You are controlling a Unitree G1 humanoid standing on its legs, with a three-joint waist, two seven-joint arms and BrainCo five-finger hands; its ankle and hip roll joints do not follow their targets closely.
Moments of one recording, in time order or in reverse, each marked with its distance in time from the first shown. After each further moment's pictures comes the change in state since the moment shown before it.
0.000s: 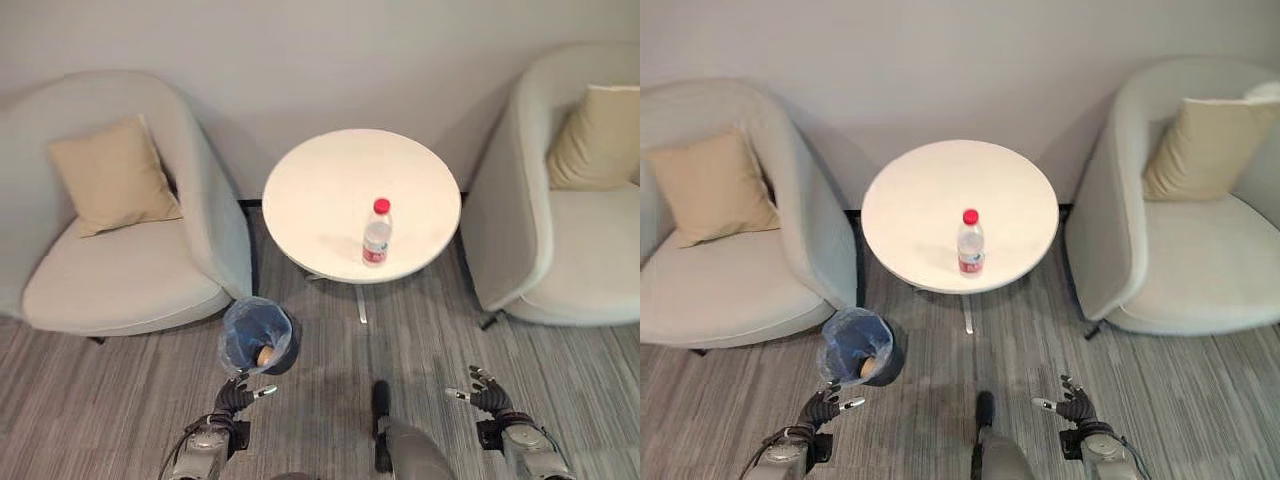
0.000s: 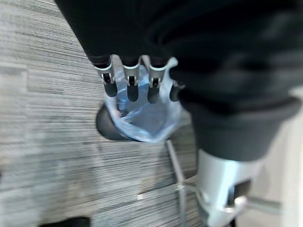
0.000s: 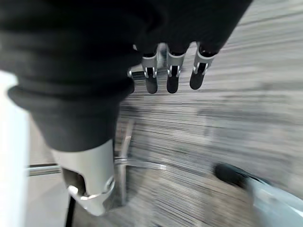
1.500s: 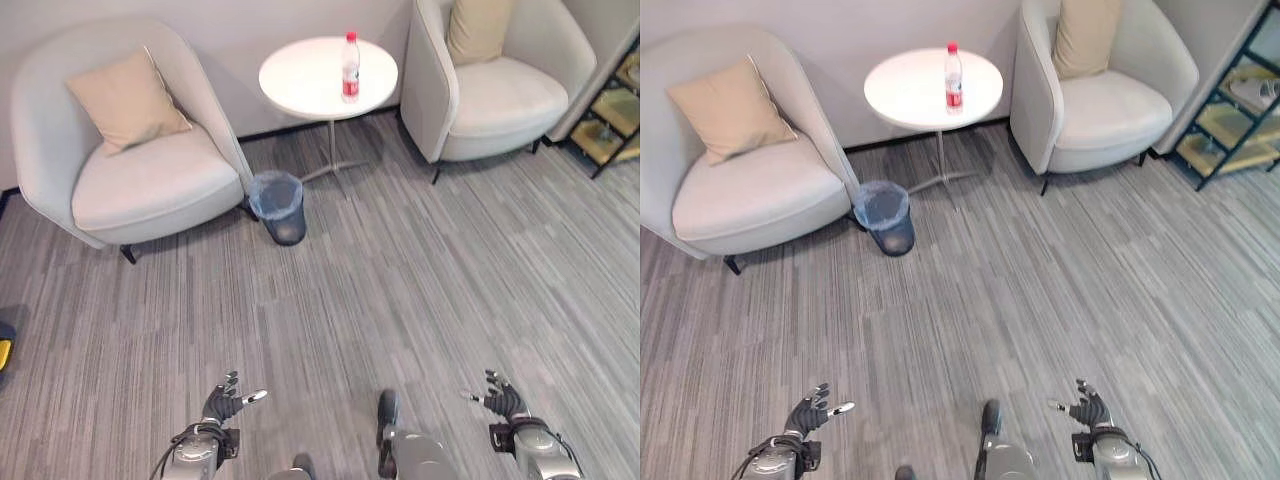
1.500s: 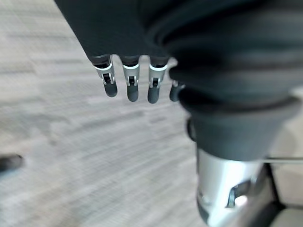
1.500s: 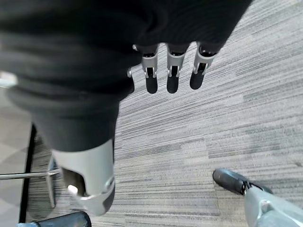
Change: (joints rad) left arm 0.066 0.018 0.036 -0.041 0.000 -0.010 -0.001; right arm 0.037 0.002 -0.052 0.032 0.000 0.004 -0.008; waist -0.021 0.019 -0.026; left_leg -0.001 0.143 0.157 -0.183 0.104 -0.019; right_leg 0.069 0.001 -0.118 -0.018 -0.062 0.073
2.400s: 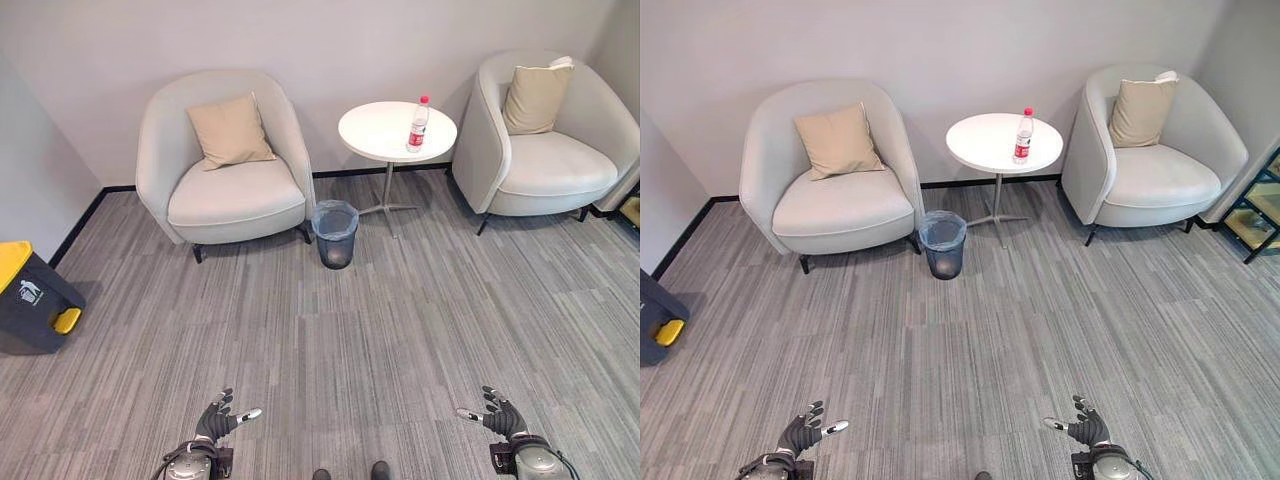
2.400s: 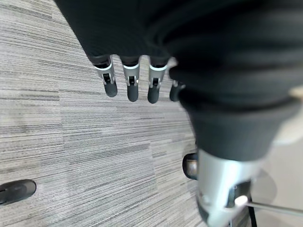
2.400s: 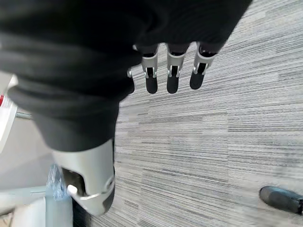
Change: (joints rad) left arm 0.048 0.023 0.006 0.002 0.021 0.004 -0.015; right arm 0.065 0.004 0.030 -0.023 0.001 -0.007 0.009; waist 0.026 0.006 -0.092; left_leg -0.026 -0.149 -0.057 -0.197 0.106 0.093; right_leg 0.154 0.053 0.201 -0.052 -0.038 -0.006
